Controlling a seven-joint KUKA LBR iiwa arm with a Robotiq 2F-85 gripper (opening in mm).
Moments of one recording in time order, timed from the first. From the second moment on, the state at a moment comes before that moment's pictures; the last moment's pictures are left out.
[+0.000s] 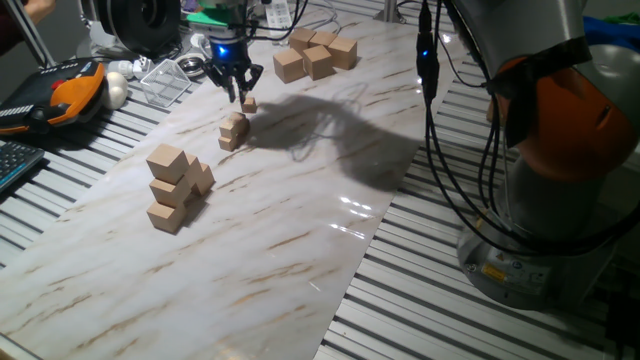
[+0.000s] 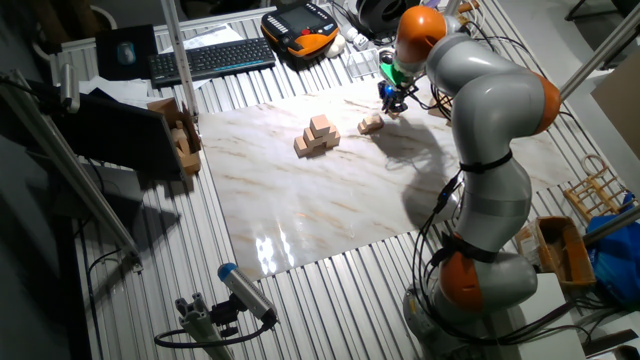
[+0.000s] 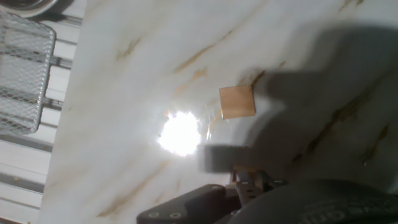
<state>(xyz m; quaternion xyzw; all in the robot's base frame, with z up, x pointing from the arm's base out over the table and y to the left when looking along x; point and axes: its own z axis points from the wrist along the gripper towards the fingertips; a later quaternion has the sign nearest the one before) 0.661 -0.095 0.098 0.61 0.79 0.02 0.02</state>
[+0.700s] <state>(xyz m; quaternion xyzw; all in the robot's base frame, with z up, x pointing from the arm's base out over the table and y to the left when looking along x) 0.661 -0.094 0.098 0.57 0.82 -0.01 0.03</state>
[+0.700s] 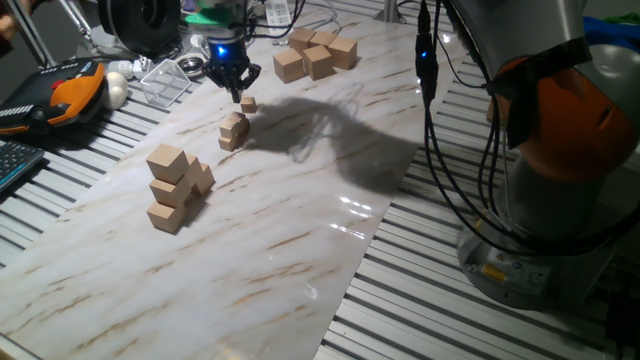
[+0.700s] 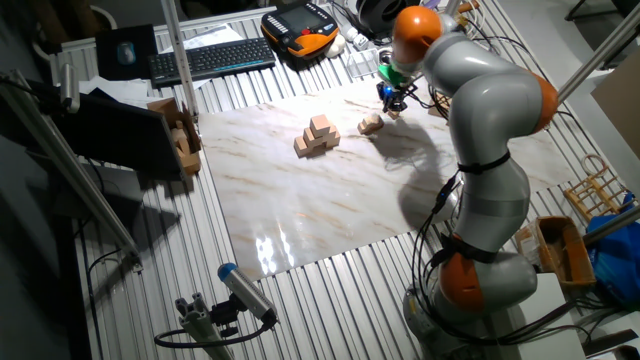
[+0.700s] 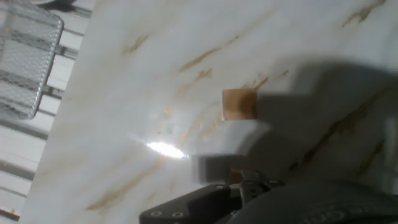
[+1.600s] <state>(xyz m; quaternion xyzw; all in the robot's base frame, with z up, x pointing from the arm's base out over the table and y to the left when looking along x) 0.670 -0.141 0.081 0.57 0.82 0.02 0.03</state>
